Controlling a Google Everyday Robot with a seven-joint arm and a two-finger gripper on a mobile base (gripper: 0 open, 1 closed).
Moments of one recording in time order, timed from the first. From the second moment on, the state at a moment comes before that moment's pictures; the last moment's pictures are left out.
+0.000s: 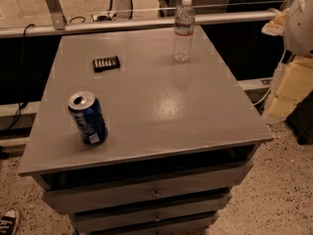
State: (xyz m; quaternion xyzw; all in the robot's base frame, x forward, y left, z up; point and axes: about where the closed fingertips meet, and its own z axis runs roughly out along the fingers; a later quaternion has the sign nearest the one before) arm 0.437 -0.208 1.004 -0.60 0.77 -0.07 0.20
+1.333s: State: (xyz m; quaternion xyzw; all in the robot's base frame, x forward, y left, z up) arm 0.468 -0.106 0.905 -0.62 0.75 0.07 0.22
